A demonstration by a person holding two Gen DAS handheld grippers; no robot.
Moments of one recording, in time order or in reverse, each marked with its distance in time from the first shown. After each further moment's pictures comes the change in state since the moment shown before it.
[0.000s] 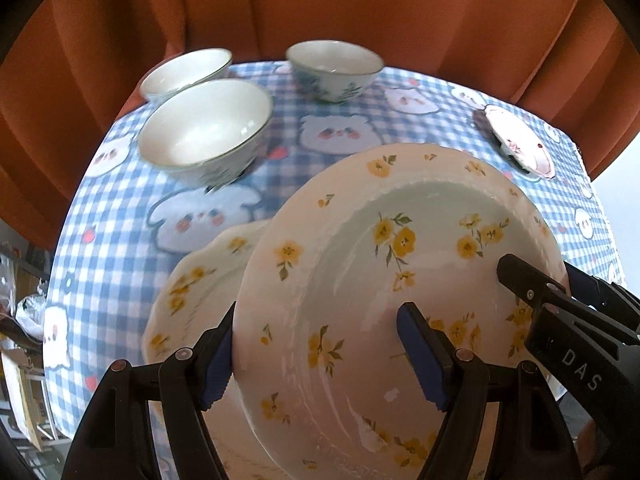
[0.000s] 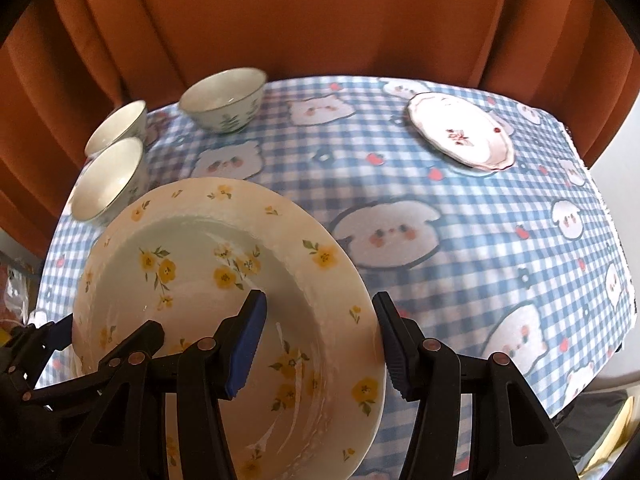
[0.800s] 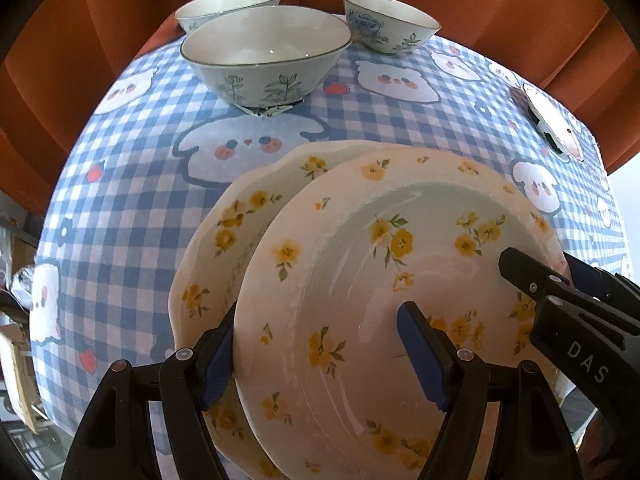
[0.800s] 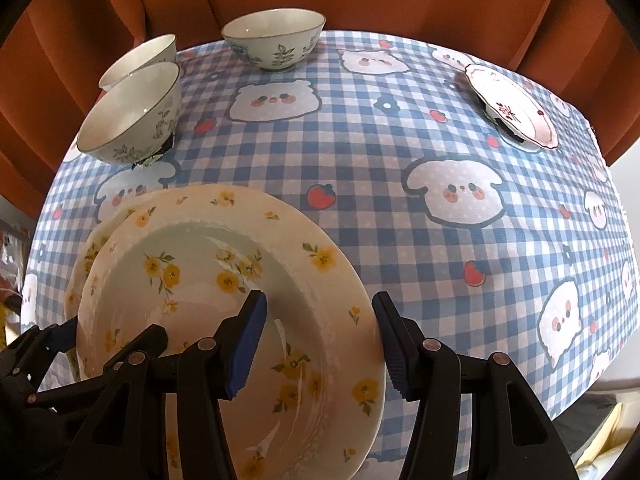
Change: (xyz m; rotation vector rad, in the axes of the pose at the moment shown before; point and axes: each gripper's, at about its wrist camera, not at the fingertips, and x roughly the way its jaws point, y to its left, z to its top) left arm 0.031 0.048 -0.030 -0.049 0.093 0.001; right arm 0.038 0.058 -0.022 -0.066 0.114 -0.012
